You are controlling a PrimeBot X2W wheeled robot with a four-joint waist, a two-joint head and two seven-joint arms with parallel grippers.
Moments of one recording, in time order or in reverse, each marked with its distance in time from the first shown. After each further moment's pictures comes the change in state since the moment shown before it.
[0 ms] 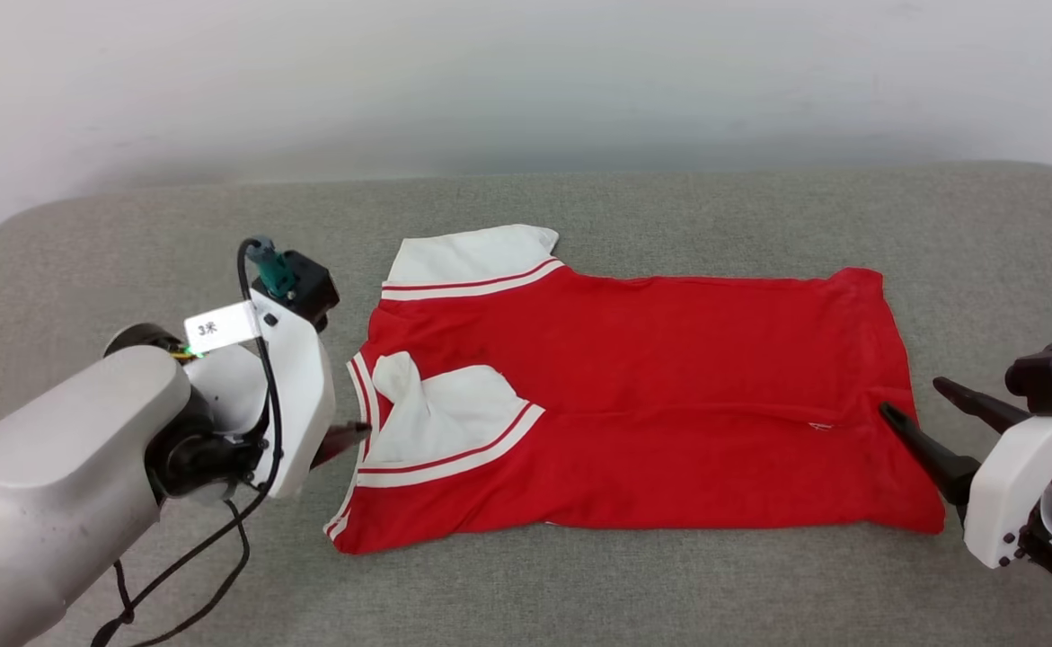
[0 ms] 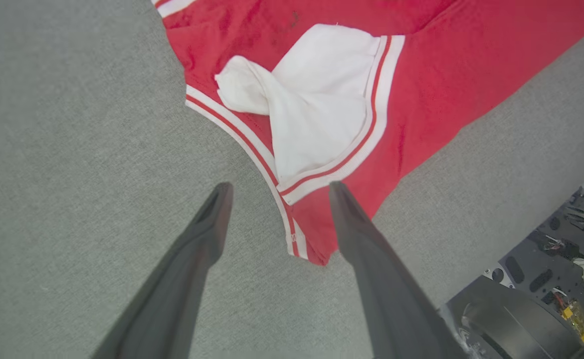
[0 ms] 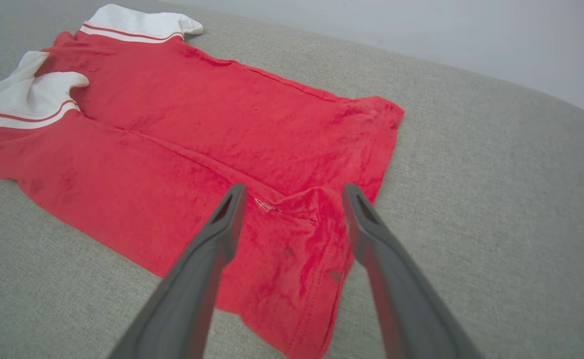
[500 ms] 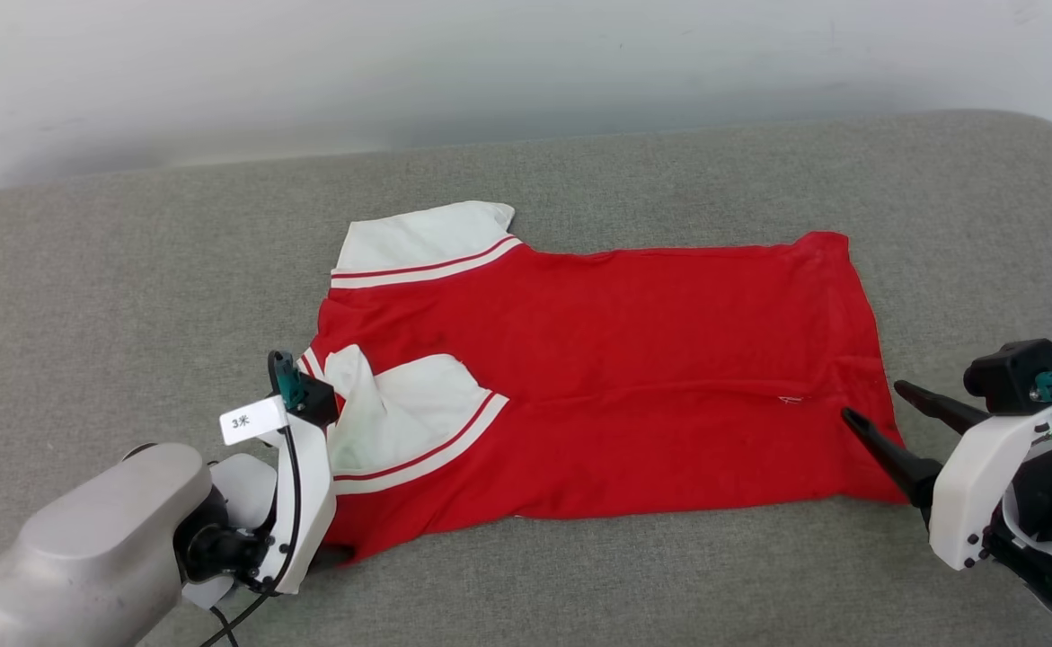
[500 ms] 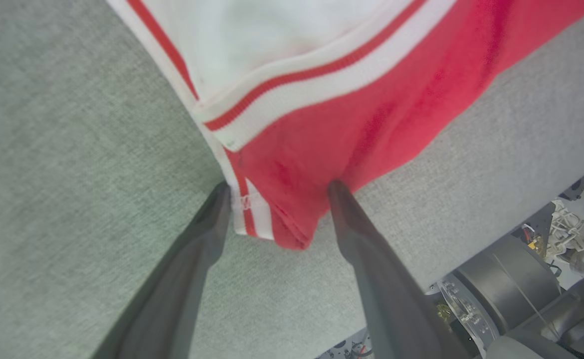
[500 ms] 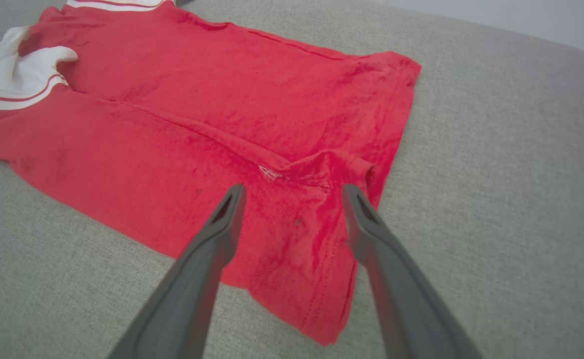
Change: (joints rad) left arm 0.142 -0.051 -0.049 0.110 -0.036 0.018 0.126; right arm -0.006 0.049 -0.002 -0.024 -0.019 0.000 0.044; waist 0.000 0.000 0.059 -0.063
